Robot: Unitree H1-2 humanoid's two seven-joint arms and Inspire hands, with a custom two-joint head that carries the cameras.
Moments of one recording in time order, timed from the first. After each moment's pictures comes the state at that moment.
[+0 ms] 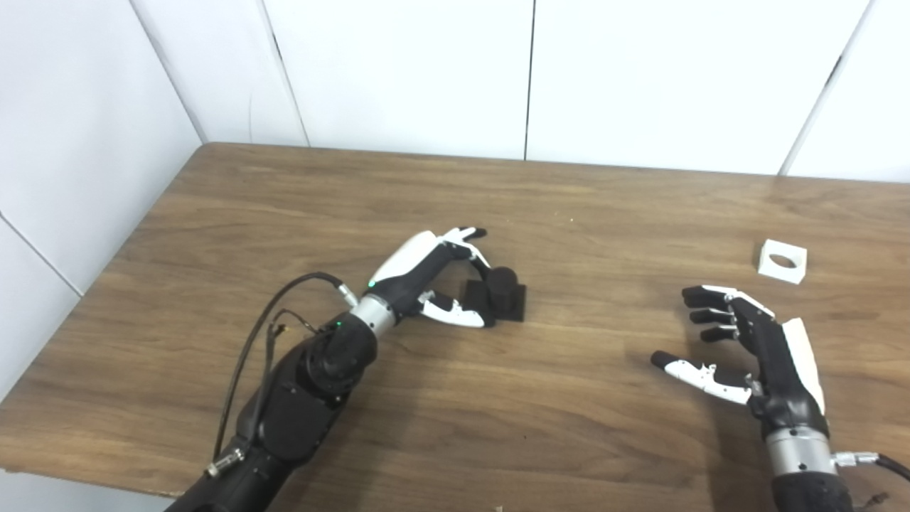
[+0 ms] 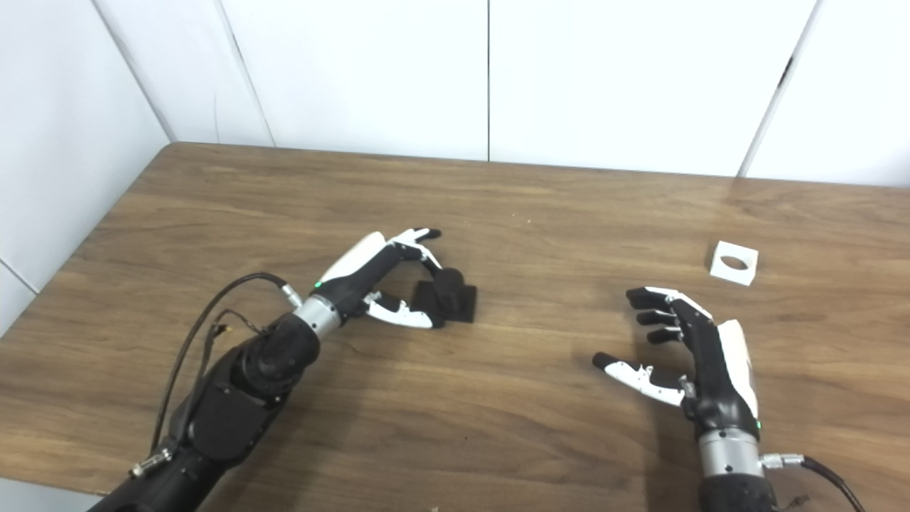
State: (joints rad) left arm -0.33 0.32 -0.31 0.17 0.40 -0.03 -0.16; right arm 0.03 -0.13 0.07 -0.25 -0.42 0.14 -0.04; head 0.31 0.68
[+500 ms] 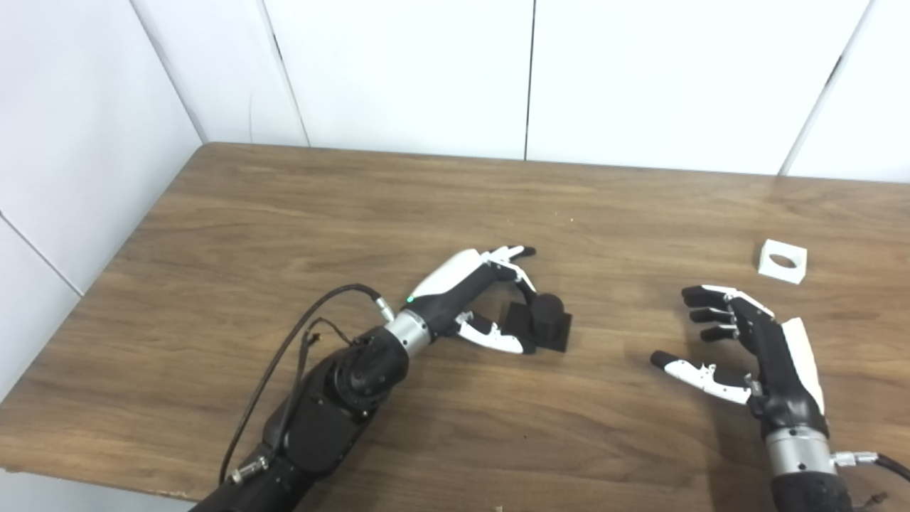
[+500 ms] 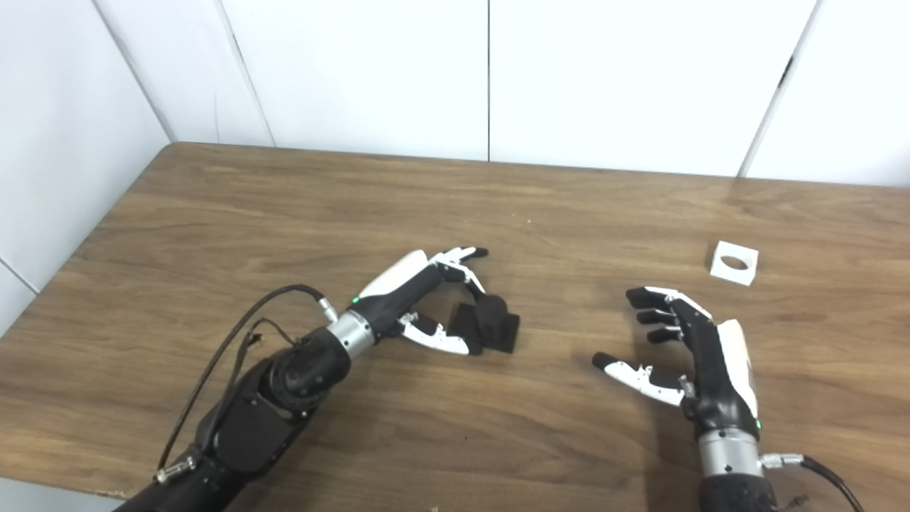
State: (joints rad) left arm -0.33 0.28 -0.40 0.17 0.37 -0.08 -0.17; right arm 0.03 -0.13 0.07 -0.24 -0.42 0.13 -0.04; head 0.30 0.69
